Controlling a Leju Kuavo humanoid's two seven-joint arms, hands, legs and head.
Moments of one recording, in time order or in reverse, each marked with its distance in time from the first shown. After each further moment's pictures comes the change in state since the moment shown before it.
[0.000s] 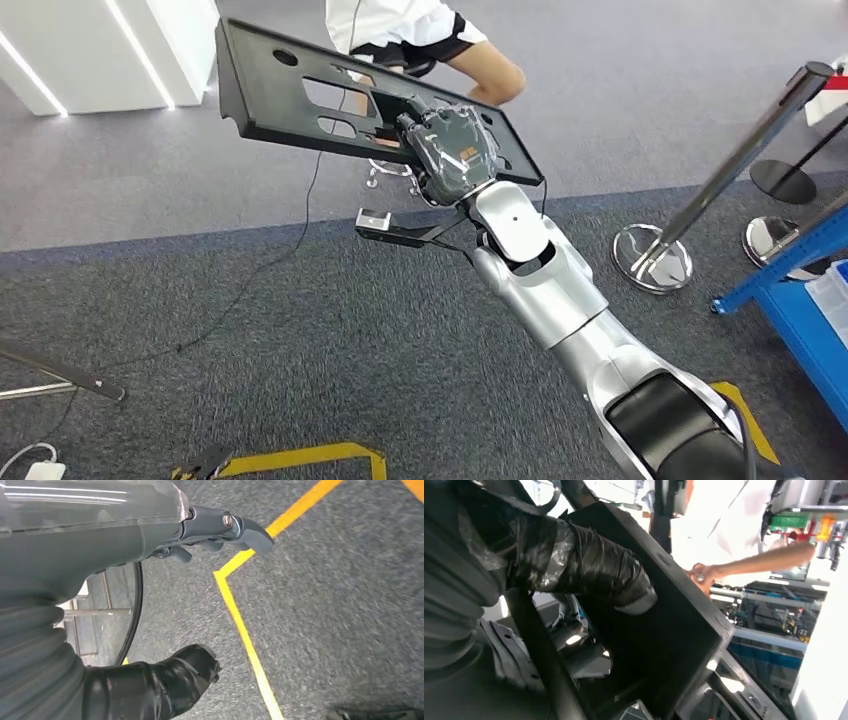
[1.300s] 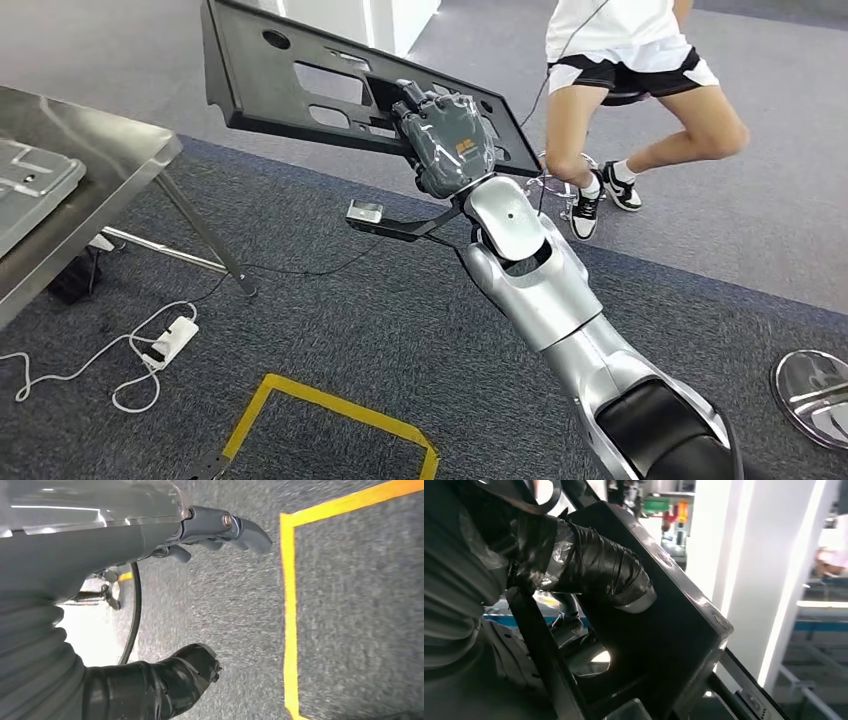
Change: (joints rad) left arm 0.036 0.031 -0.075 0.001 0.053 0.035 -0.023; right arm 0.016 0.053 -0.071 -0.060 0.093 0.038 0.020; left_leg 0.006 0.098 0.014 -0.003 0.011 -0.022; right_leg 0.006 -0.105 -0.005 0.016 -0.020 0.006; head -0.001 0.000
